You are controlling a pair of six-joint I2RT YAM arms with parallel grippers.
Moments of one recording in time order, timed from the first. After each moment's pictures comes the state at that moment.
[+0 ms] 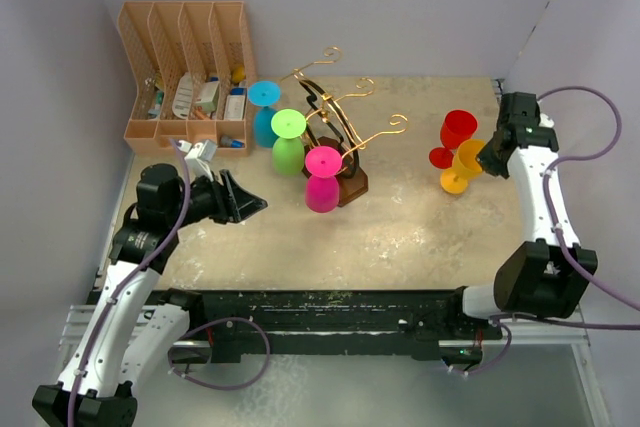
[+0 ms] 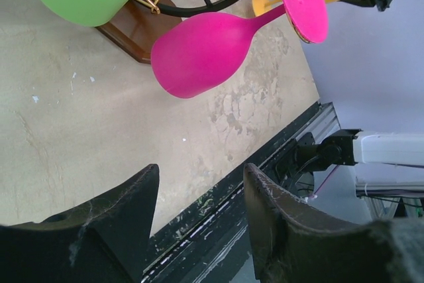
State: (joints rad) left arm -0.19 0.70 0.77 -0.49 0.62 -0.53; right arm -0.16 1.40 1.30 -0.94 0.27 0.58
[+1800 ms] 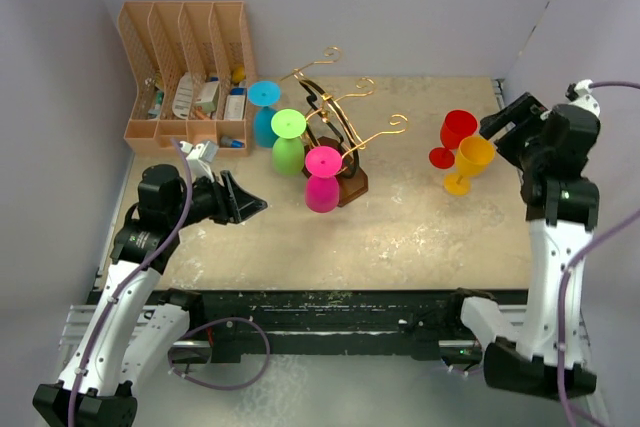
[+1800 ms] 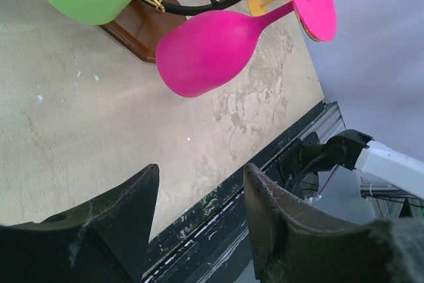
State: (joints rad) left arm -0.19 0.70 0.75 -0.48 0.62 -0.51; right arm -0.19 1.04 1.37 -0.81 0.06 0.56
